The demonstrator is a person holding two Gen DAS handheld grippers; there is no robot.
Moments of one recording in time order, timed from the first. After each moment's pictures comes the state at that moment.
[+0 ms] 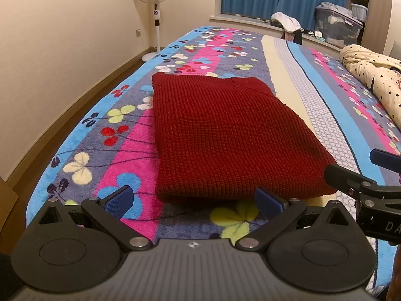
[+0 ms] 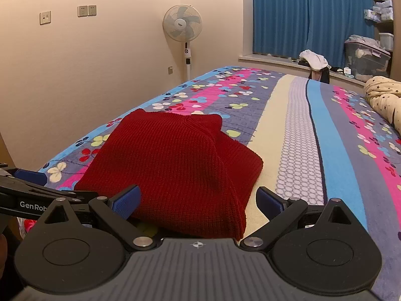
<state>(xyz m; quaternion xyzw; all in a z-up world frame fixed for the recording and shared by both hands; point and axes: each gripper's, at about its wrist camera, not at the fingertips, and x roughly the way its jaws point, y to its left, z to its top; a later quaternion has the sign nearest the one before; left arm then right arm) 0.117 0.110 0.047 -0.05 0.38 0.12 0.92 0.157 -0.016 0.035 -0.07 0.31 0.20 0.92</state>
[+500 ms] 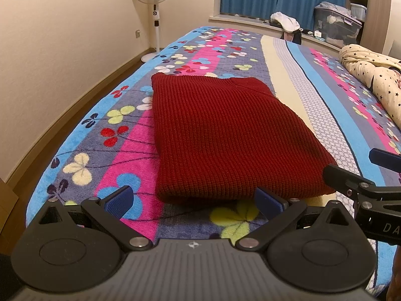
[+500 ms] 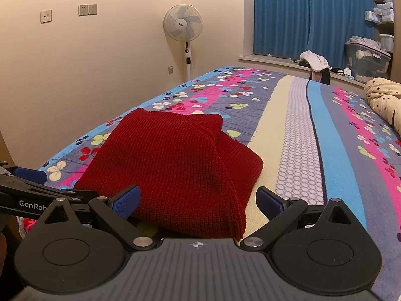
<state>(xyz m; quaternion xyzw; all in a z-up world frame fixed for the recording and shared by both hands) 0.117 0.111 0.047 -0.05 0.38 0.12 0.92 0.156 -0.014 0.035 -0.08 0.31 0.20 0.92</state>
